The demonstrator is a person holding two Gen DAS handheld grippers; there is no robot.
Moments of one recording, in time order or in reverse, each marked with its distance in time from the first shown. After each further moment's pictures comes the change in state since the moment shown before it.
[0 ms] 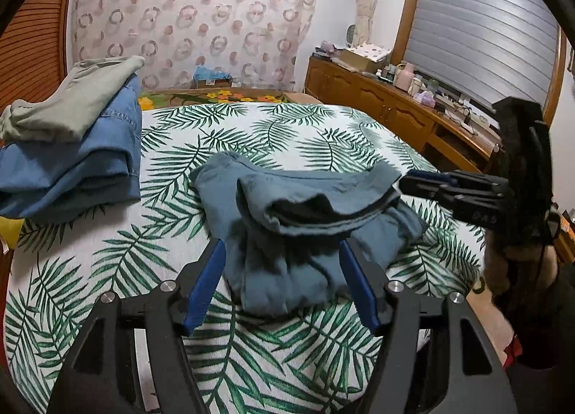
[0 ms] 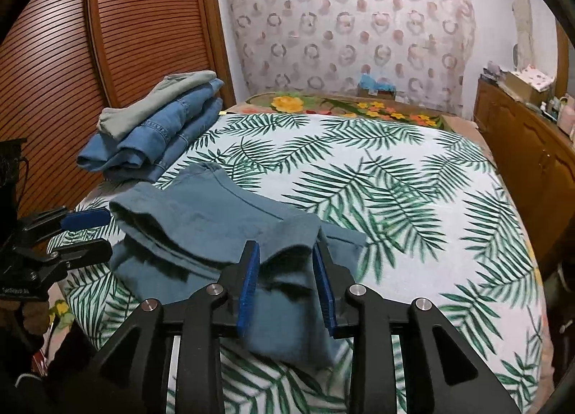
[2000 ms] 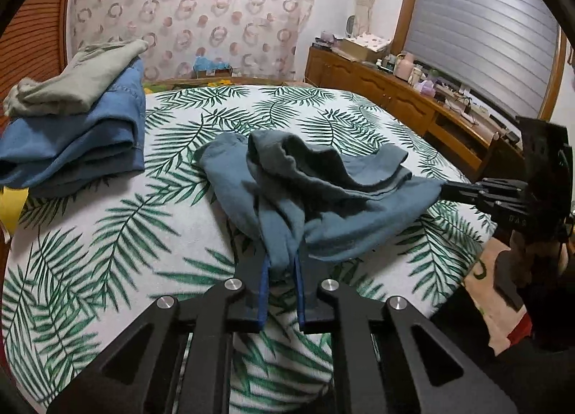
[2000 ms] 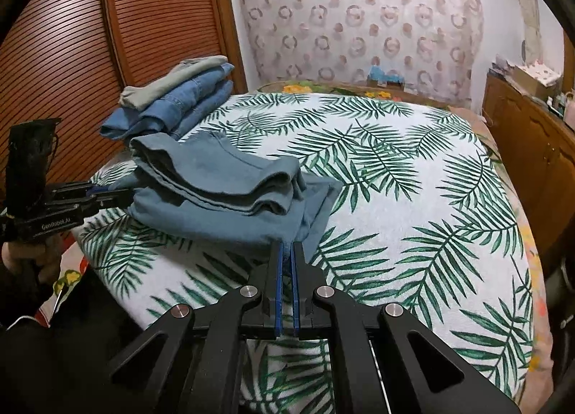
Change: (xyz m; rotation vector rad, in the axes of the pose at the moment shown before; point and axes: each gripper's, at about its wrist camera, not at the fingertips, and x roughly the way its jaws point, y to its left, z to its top) left arm -0.006 0.004 -0.023 -0.003 0.036 -0.007; right arm -0.052 -0.018 -0.043 -0.031 0.033 0.064
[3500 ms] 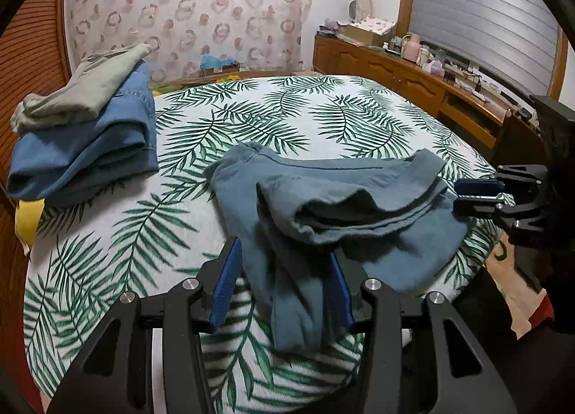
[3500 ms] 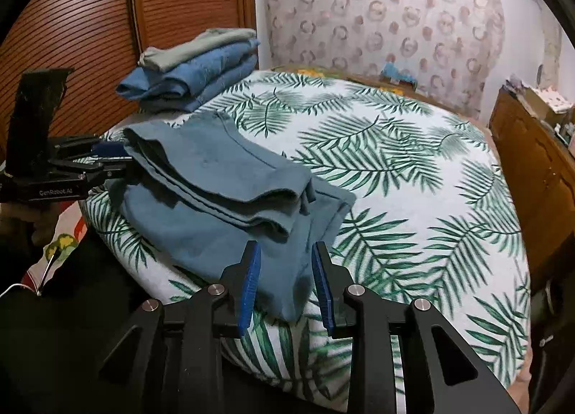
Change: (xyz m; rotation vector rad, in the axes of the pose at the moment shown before) left arm 0.008 -0.003 0.004 0.079 0.040 0.091; right arm 0.011 0.034 -0.001 -0.115 0.087 -0.023
